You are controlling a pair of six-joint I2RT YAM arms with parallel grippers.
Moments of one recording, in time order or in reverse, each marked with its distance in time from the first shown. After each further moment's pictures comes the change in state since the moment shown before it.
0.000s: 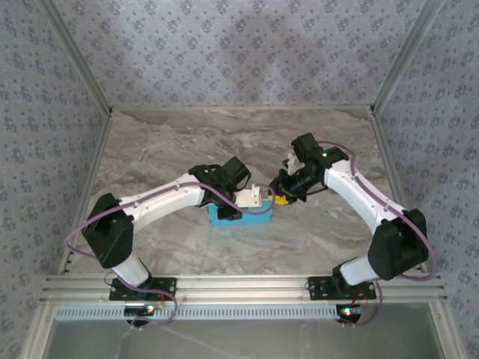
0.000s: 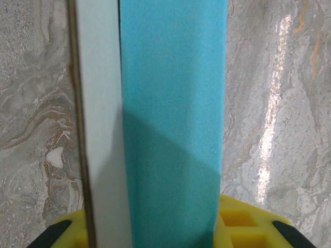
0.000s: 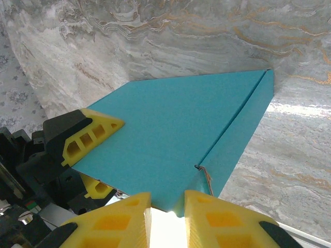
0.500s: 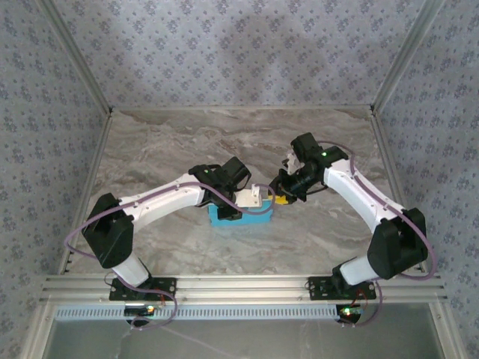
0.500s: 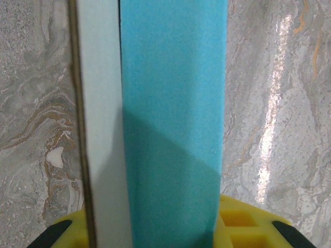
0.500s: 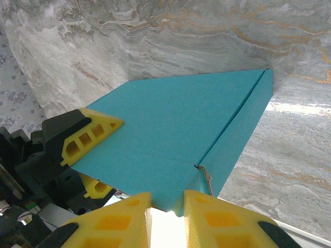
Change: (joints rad) left arm 0.000 0.000 0.000 0.000 0.000 0.000; right arm 0.000 0.008 0.009 -0.012 0.001 -0.004
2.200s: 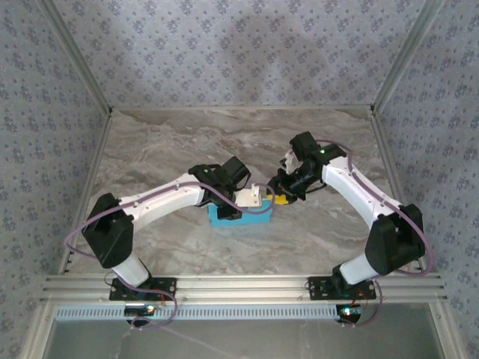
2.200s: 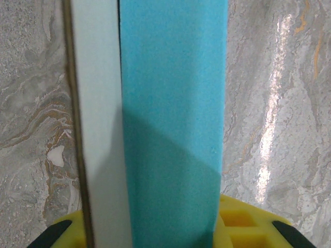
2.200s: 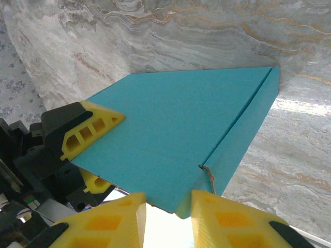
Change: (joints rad) left arm 0.000 0.000 0.002 -0.003 0.000 0.000; right arm -0.005 0.030 0.023 -0.023 -0.027 -0.056
